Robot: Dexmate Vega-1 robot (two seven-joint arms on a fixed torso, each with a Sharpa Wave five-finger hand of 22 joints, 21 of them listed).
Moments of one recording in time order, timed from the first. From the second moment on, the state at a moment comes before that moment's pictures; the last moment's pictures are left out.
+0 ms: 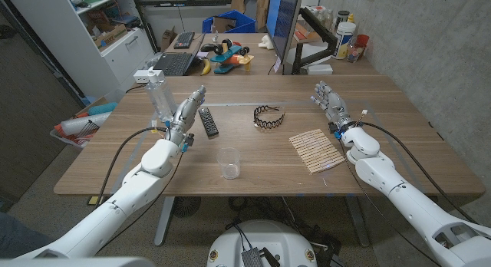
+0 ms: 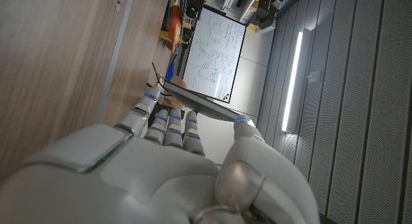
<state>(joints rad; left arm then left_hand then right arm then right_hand) 1.03 0.64 0.34 -1.56 -0.43 -0.36 0.14 0.24 -0.01 0.37 0.02 0.21 0.03 0.08 0.19 0.17 0.01 0.04 0.21 0.20 -0.04 0.07 0.19 0.18 -0.13 0.07 0.34 0.17 -0.86 -0.51 -0.36 -1.35 0.65 0.31 0.01 0.32 0.12 0.28 -0.08 0.19 0.17 0.08 0.20 0.18 0.12 0.11 0.22 0.20 0.02 0.05 0.22 0.23 0.26 0.01 0.23 0.17</state>
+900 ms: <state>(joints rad) 1.13 0.70 0.32 -1.67 -0.33 -0.34 0.20 0.26 0.01 0.38 0.00 0.20 0.04 0.07 0.19 0.17 0.02 0.03 0.22 0.20 -0.03 0.07 0.19 0.18 -0.12 0.07 0.33 0.17 -0.87 -0.51 -0.37 -1.35 0.63 0.31 -0.01 0.32 0.12 0.28 -0.09 0.19 0.18 0.08 0.20 0.18 0.13 0.11 0.22 0.20 0.03 0.05 0.22 0.23 0.26 0.00 0.22 0.17</state>
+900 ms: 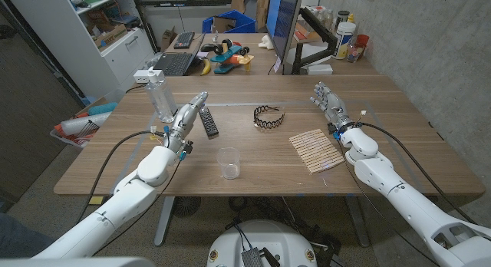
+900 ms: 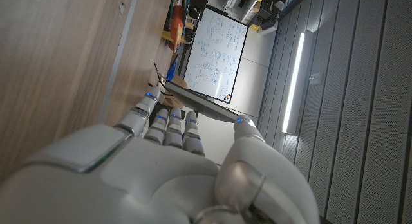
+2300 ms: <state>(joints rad) 1.27 0.75 0.28 -1.79 -0.20 -0.38 0.24 0.27 0.02 0.39 -0.02 0.20 0.06 0.07 0.20 0.18 0.03 0.03 0.22 0.20 -0.02 0.07 0.19 0.18 -0.12 0.07 0.31 0.17 -0.89 -0.51 -0.36 -1.38 0.63 0.32 -0.03 0.32 0.12 0.27 -0.09 0.19 0.19 0.07 0.20 0.18 0.14 0.11 0.22 0.20 0.04 0.04 0.22 0.23 0.28 0.00 0.22 0.17</state>
